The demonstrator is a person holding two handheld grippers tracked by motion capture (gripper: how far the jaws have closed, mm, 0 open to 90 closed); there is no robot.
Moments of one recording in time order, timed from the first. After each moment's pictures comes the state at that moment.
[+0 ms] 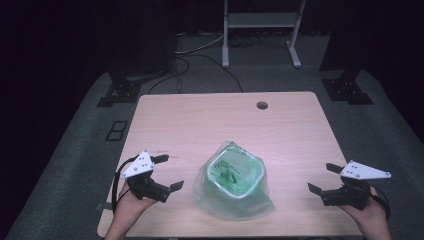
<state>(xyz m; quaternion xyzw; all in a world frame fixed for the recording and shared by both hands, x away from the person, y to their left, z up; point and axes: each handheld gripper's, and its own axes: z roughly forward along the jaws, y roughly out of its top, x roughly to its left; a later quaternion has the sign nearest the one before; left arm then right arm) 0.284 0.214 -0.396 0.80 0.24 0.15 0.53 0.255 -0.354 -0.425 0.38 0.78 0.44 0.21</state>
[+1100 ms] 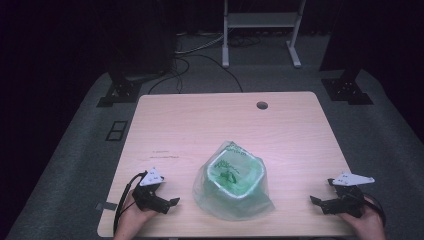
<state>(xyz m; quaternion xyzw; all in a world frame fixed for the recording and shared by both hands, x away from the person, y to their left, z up) 0.291 0.225 -0.482 0.86 0.32 0.11 0.38 0.264 -0.373 -0.489 0.43 0.82 0.35 0.18</state>
